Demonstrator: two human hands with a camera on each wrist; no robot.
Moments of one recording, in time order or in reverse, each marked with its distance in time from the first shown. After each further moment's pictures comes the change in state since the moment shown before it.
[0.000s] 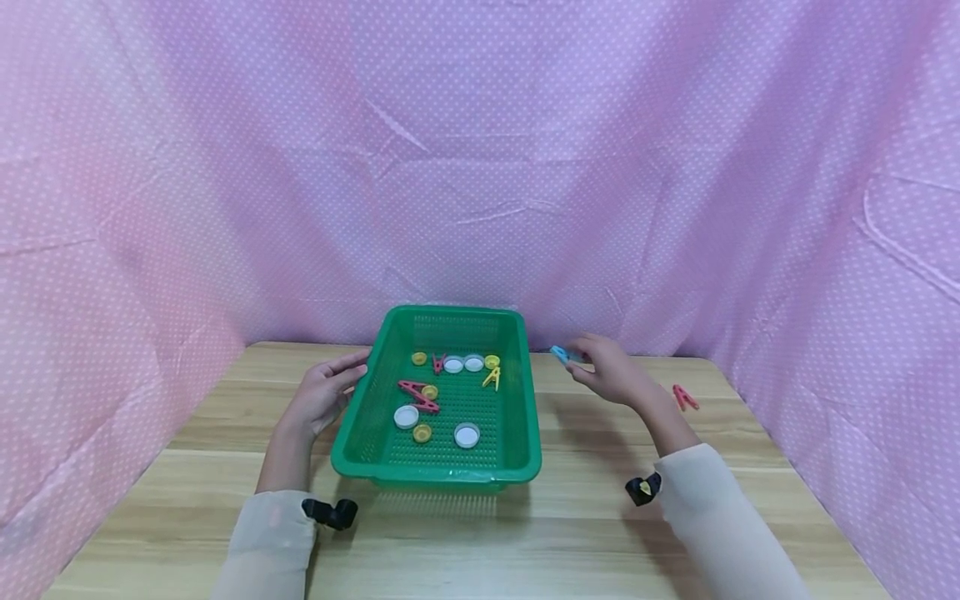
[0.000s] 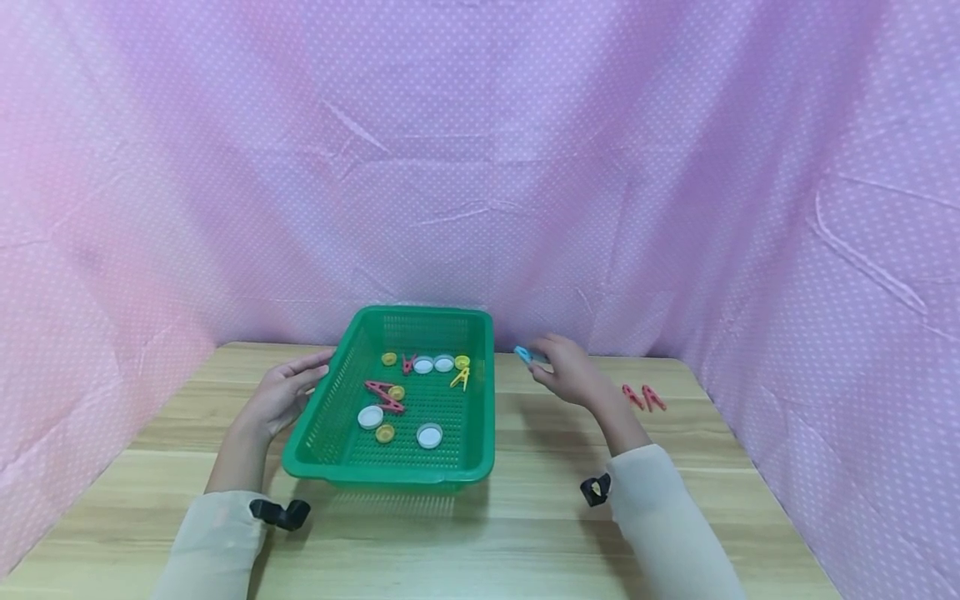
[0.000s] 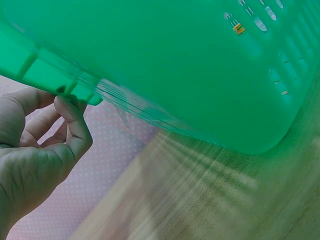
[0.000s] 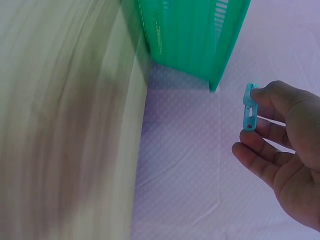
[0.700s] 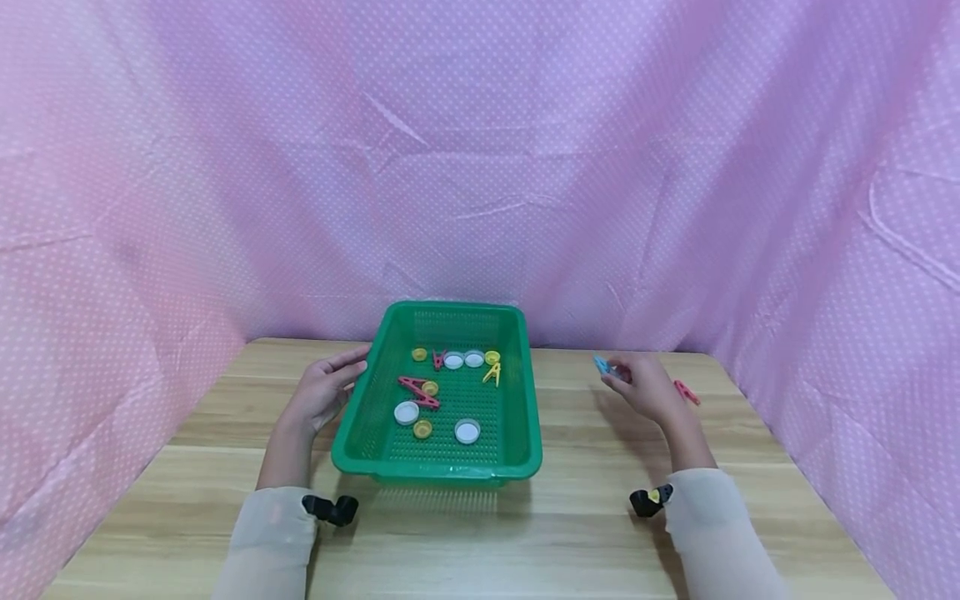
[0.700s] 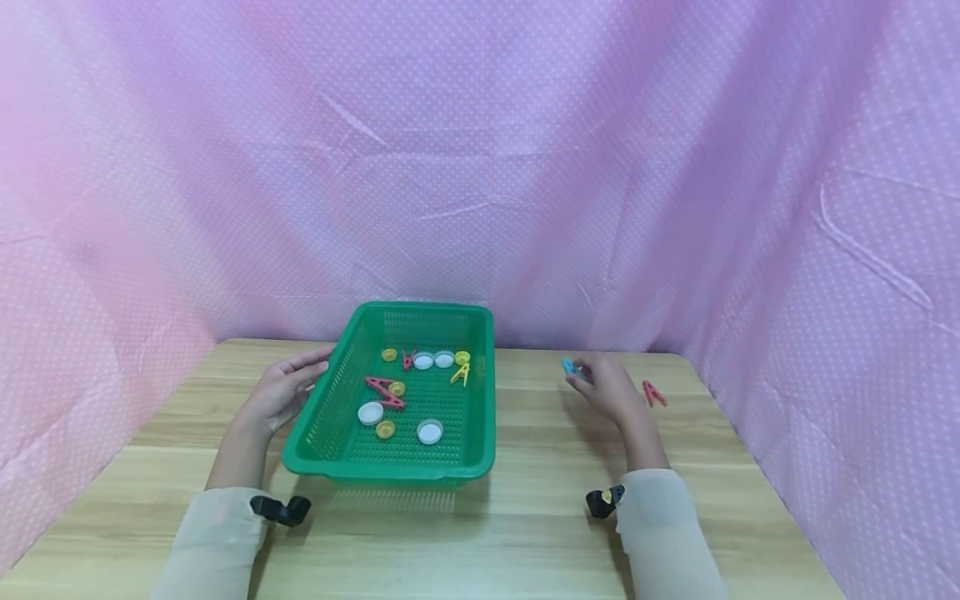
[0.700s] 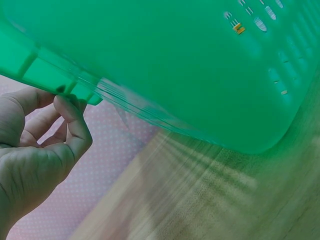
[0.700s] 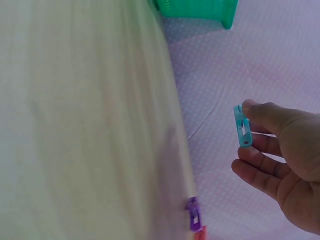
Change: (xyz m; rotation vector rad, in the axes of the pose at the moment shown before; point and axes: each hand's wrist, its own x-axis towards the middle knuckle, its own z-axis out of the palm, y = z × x) left_hand 0.000 -0.001 0.000 0.001 -0.002 0.004; right_hand -0.049 0.063 0.017 0.052 0.069 0.236
